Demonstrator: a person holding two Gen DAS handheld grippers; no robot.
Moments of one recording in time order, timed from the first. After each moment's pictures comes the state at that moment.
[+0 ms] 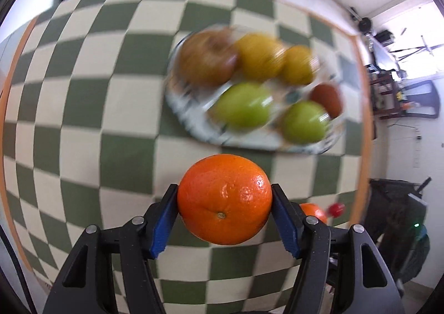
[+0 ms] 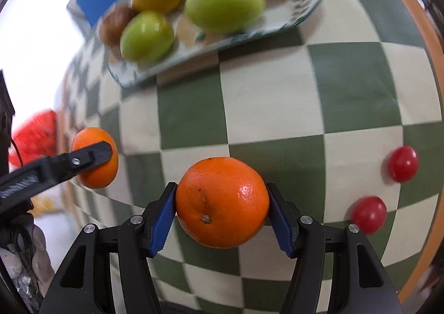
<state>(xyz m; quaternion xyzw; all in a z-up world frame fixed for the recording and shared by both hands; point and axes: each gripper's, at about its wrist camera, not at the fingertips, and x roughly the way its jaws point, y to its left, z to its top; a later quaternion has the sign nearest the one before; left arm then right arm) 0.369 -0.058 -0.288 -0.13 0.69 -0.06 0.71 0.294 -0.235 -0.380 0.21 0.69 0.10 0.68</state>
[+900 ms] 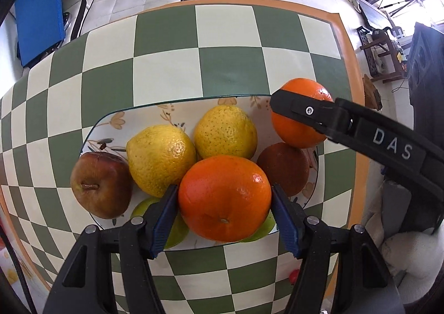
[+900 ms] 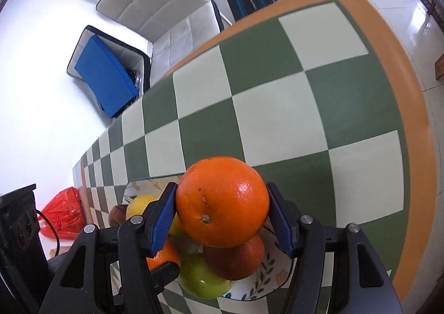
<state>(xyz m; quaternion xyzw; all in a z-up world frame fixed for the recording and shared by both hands) 0.490 -0.152 -0.324 -0.02 0.72 -0.11 0.68 0.536 -0.325 -0.364 0.25 0.64 0.10 0.72</state>
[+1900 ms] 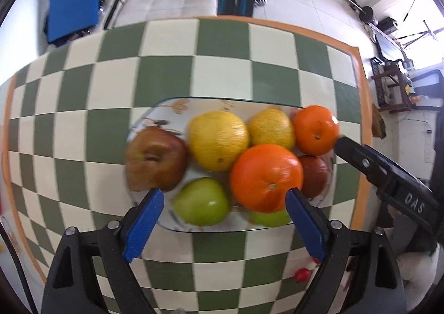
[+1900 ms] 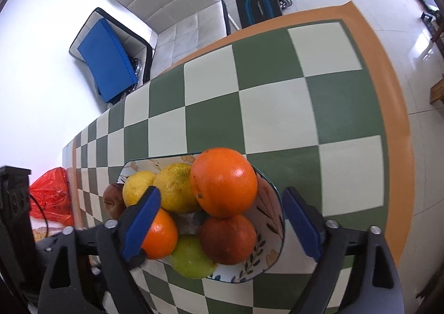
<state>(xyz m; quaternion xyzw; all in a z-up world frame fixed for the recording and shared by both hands) 0.467 -0.084 -0.291 -0.06 0.69 -0.05 0.71 0.507 -0.318 -0.333 0.19 0.64 0.10 0.74</state>
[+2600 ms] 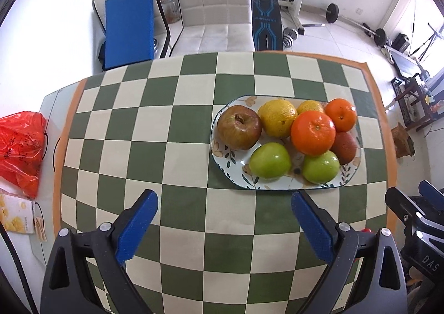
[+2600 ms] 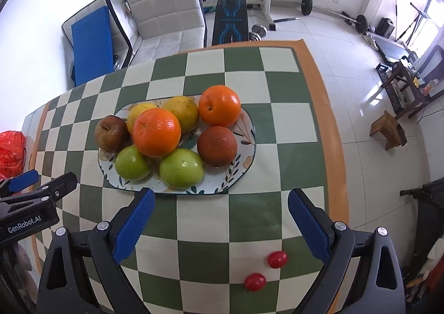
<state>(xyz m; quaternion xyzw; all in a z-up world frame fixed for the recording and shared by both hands) 0.357 -0.045 -0.226 0.00 0.59 0.03 0.81 0.353 -0.265 -0.243 0.04 0.58 0.00 0.81</state>
